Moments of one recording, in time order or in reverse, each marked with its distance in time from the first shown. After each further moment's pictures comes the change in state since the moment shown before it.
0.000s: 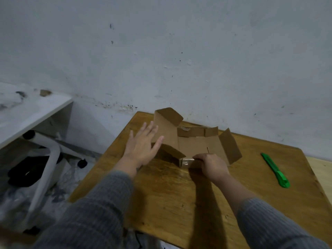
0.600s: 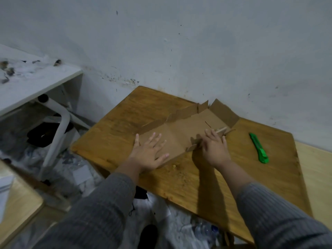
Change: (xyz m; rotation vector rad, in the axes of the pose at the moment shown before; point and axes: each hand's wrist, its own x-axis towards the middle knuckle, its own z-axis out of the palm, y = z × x) left_hand -0.113 0.084 0.055 0.133 -0.390 0.041; right_hand -0.064 0.068 -0.010 -0.084 0.004 -0.087
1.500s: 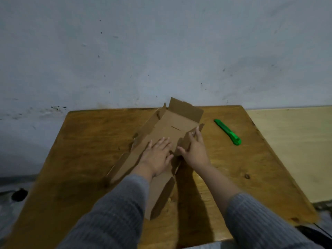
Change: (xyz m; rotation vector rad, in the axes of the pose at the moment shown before) left_hand 0.169 0.034 -0.010 0.056 -0.095 0.540; right_hand 0.049 -0.026 0.014 0.349 0.200 0.644
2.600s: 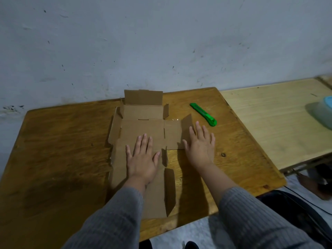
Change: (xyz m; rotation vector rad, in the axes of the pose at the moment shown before) left_hand -0.009 0.044 0.053 -0.040 0.159 -0.239; right_hand -0.028 0.078 -0.016 -0.414 0.171 0.059
